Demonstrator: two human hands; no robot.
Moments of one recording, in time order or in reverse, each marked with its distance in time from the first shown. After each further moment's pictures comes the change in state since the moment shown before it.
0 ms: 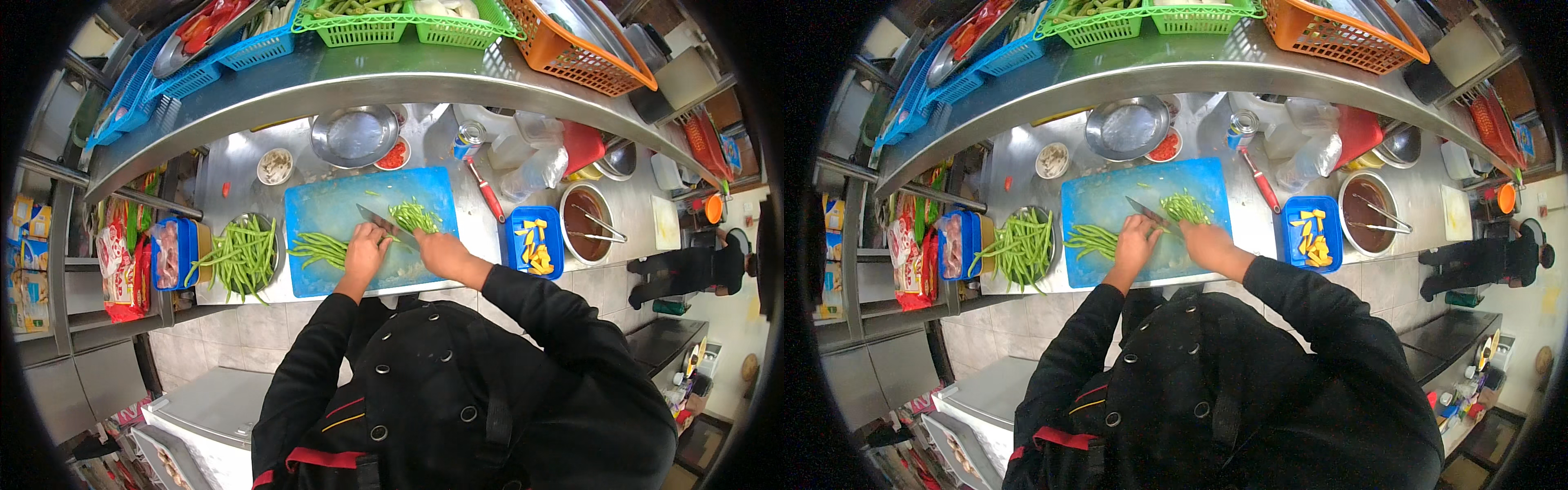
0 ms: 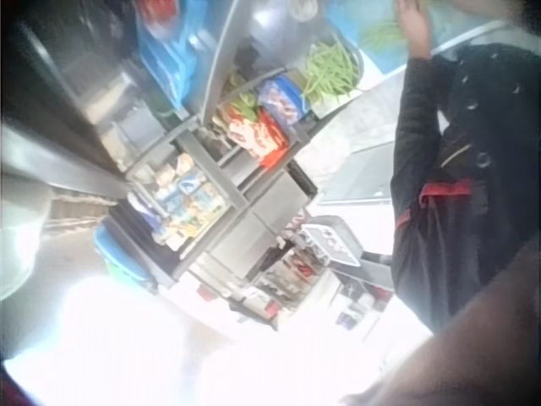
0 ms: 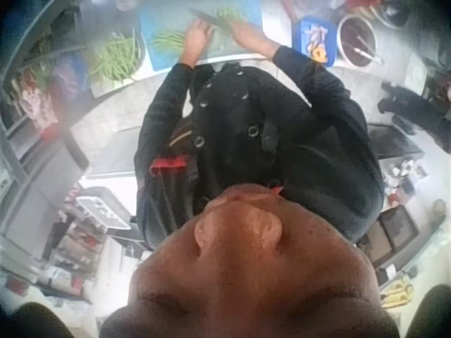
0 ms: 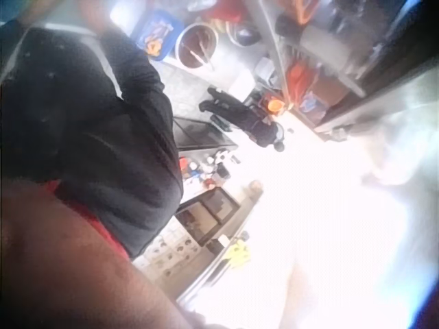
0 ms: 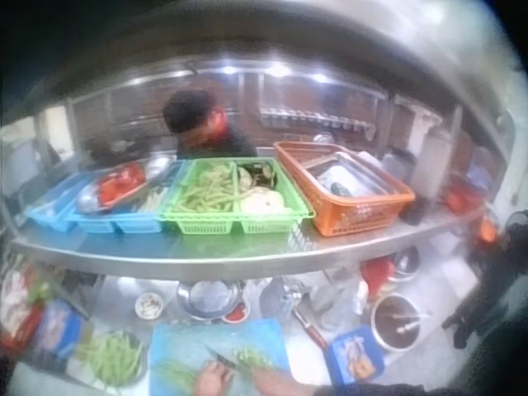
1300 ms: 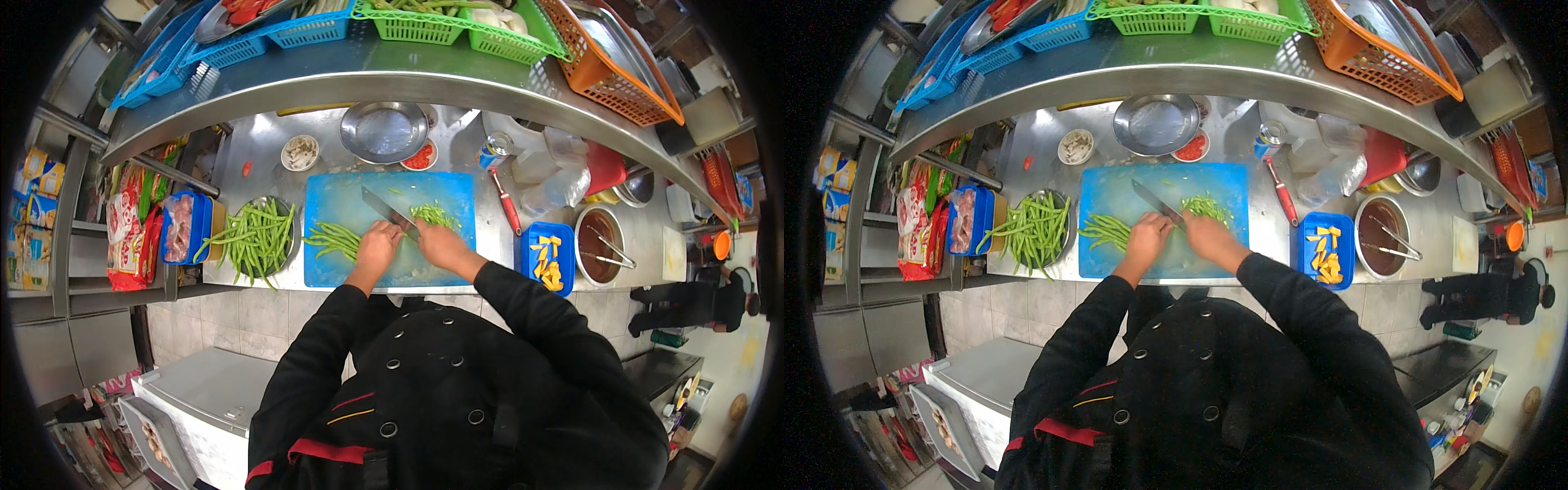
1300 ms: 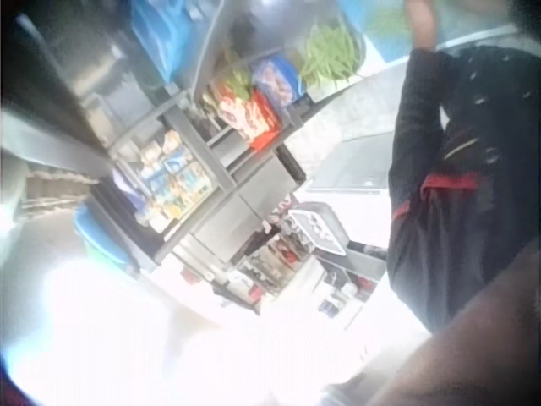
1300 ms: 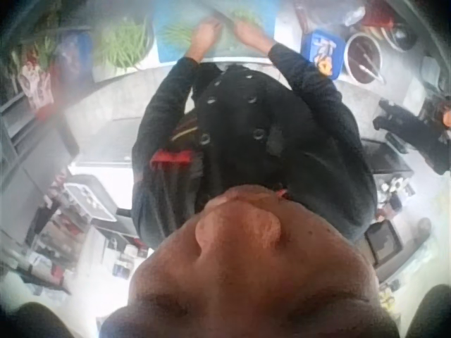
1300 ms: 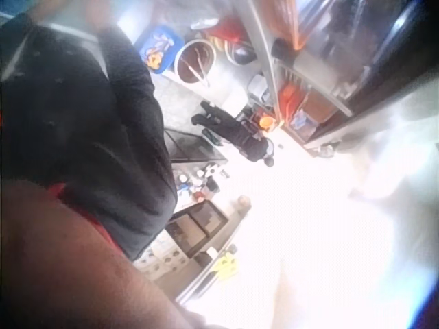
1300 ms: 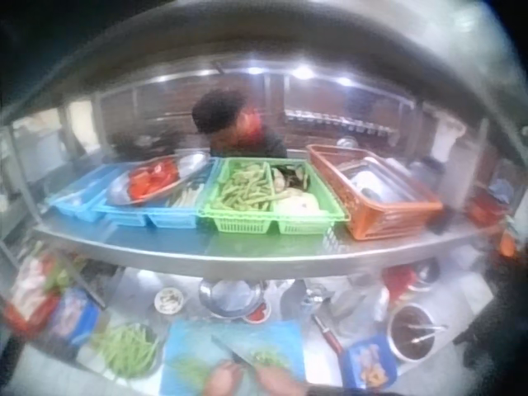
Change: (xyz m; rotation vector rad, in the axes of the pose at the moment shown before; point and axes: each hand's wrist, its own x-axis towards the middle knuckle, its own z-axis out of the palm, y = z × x) left_hand -0.001 -0.015 0.001 0.011 0.032 -0.004; right_hand 0.046 -0.011 0.014 0.072 0.051 -0.036
